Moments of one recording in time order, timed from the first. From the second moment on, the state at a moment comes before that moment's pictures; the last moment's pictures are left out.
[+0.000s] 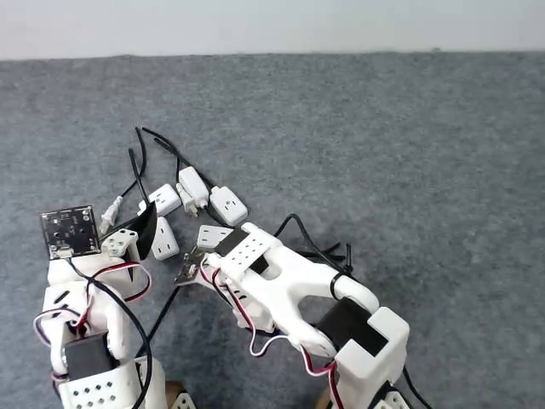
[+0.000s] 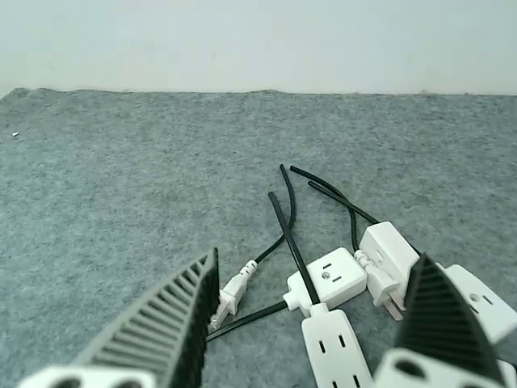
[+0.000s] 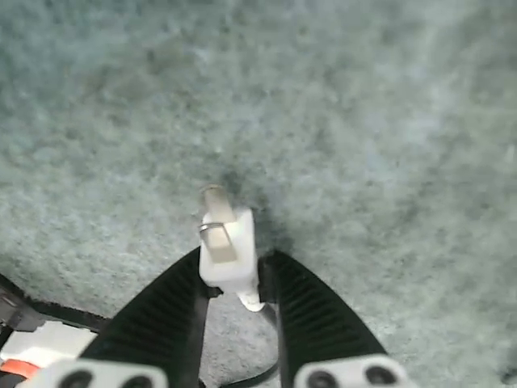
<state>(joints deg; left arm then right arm) -19.3 -84.4 75.6 46.8 -1.5 -49.0 15.6 23.7 77.7 29.0</state>
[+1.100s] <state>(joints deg) -10.4 -85.1 54.7 59.5 9.0 -41.9 -7.0 -13.3 100.2 23.3</state>
